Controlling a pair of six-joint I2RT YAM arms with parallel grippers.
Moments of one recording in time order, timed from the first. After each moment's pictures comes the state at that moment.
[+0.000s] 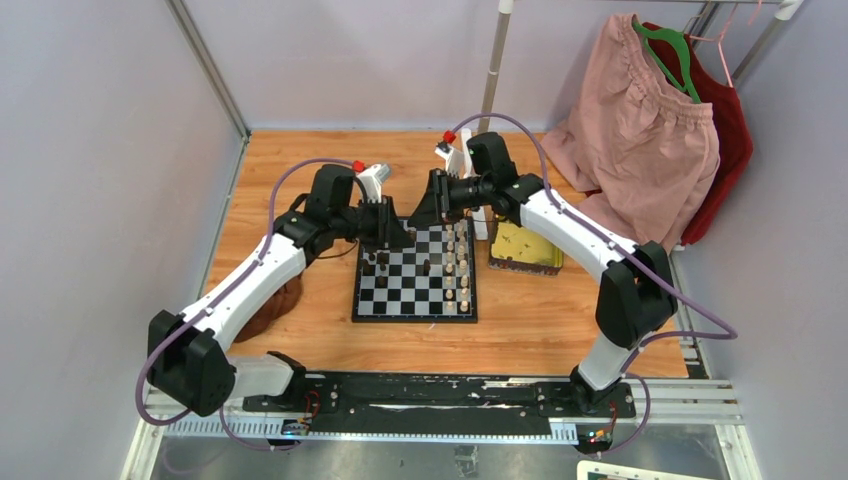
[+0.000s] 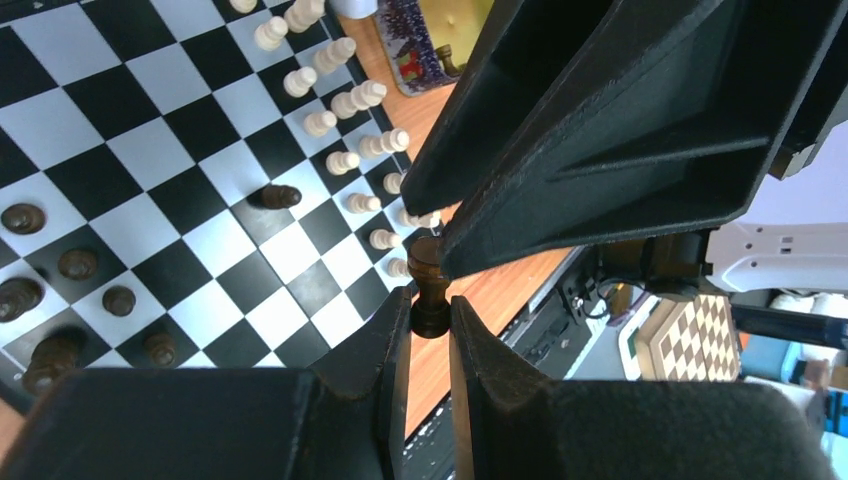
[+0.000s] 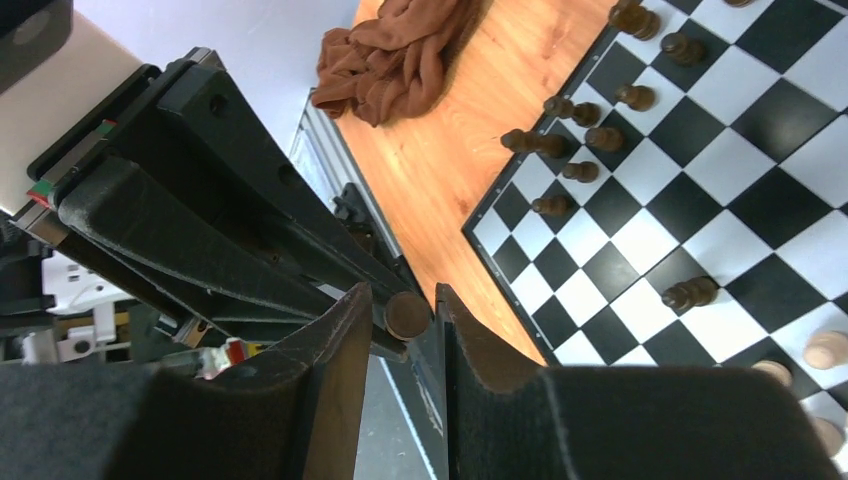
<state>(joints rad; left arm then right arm) -0.46 1.27 1.04 -0.42 0.54 -0.43 0.58 1.68 1.42 -0.33 -0.76 0.56</state>
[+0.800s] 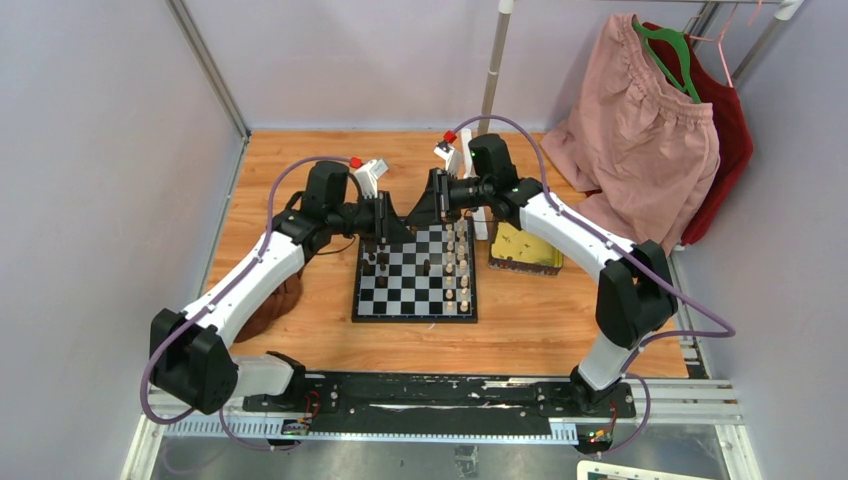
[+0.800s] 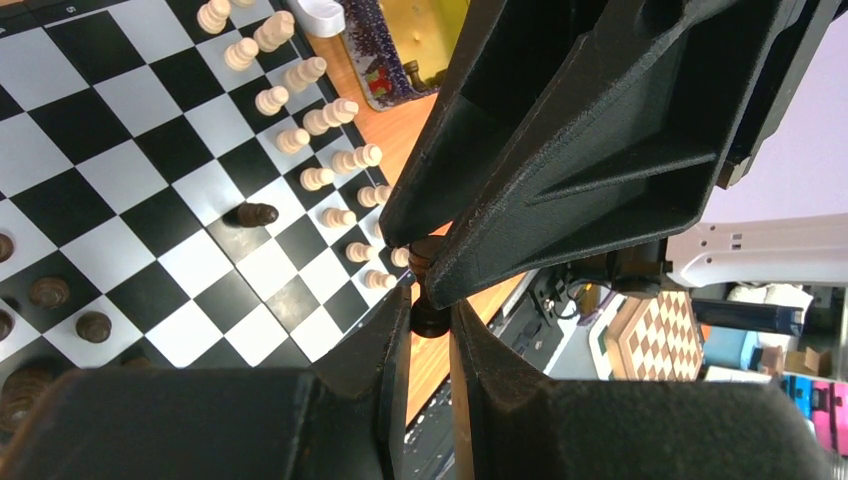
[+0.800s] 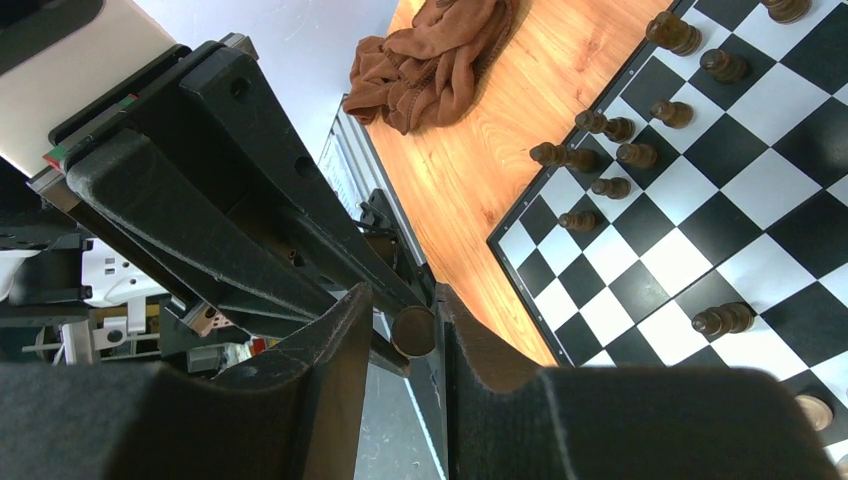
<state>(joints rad) -0.41 1.28 1.03 -0.35 0.65 -0.46 0.58 1.68 1.37 -0.20 -0.83 0.65</state>
